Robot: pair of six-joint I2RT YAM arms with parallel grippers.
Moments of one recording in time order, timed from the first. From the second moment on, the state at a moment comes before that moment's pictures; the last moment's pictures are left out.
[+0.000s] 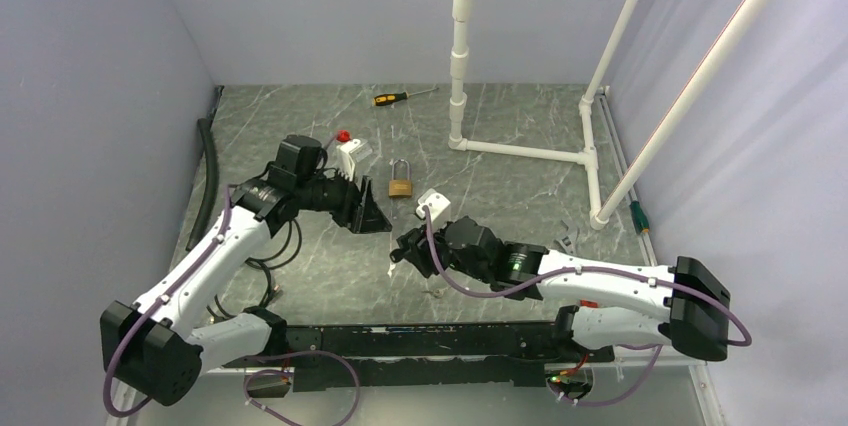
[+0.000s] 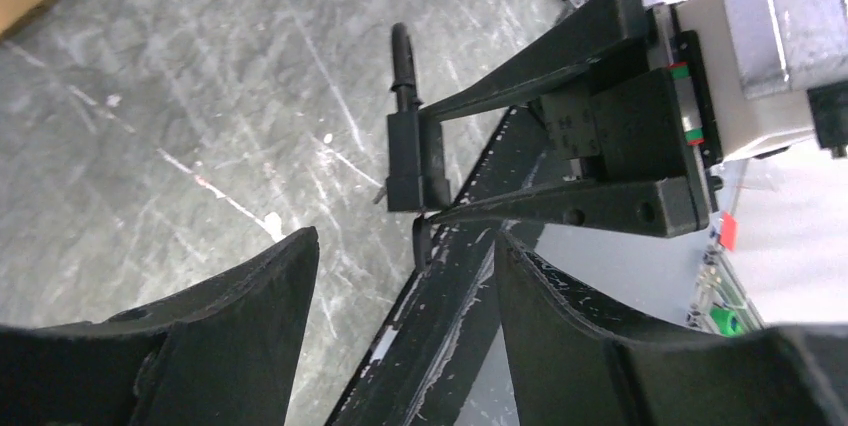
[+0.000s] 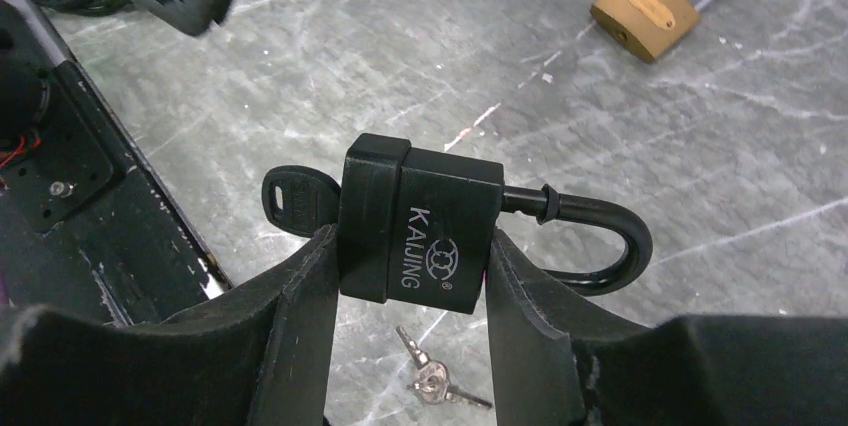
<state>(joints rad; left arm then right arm) -0.44 1.11 0.97 -0.57 0.73 -0.18 1.15 1.14 0.67 0.01 0.22 0.24</state>
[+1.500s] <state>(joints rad) -0.49 1.21 0.99 -0.65 0.58 -0.19 1.26 1.15 0.88 0.11 0.42 0.17</state>
